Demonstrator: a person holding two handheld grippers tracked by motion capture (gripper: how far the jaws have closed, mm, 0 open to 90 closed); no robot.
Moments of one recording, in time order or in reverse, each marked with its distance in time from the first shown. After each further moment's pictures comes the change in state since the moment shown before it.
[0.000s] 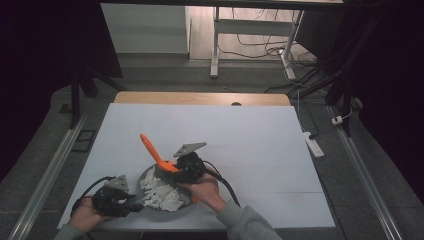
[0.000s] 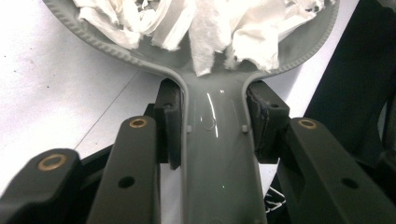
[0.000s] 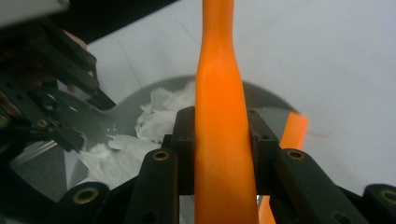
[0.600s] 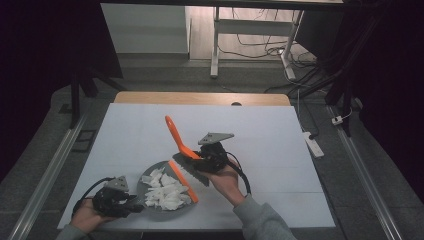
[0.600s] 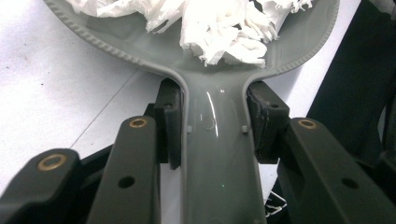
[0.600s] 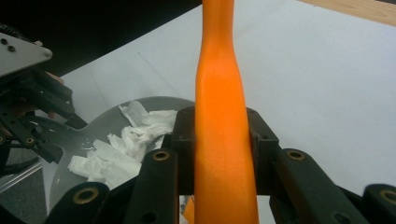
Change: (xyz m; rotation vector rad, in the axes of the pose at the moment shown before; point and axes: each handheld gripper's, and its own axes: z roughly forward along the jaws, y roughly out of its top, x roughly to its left) left arm 0.001 -0.005 0.004 -0.028 -0.016 -0.017; right arm -0.030 0.001 -0.057 -0.096 -0.114 0.033
